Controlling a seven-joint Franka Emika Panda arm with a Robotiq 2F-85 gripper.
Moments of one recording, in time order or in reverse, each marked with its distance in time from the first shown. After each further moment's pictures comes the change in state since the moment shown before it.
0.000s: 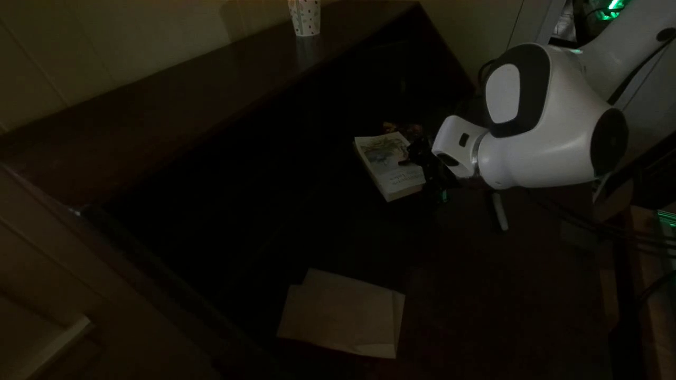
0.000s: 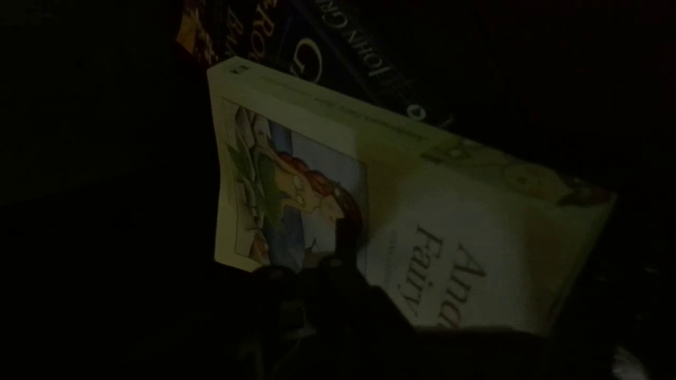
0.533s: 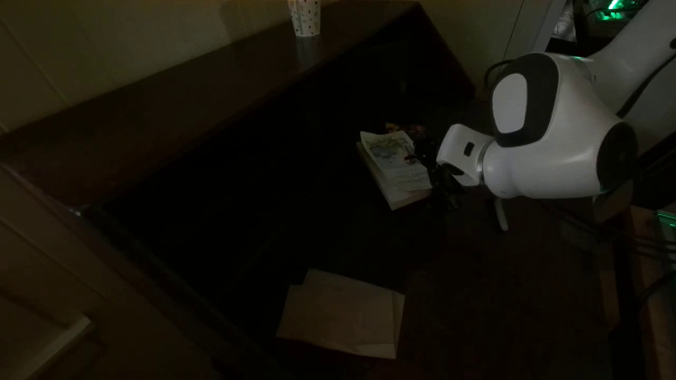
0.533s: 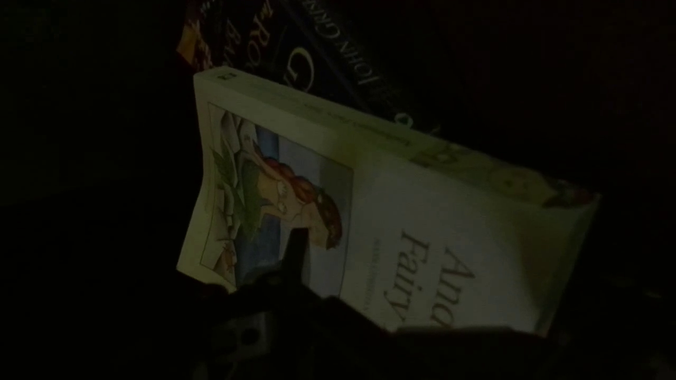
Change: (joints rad) arm 0.033 -0.007 -0.014 -0.042 0.046 -0.050 -0.047
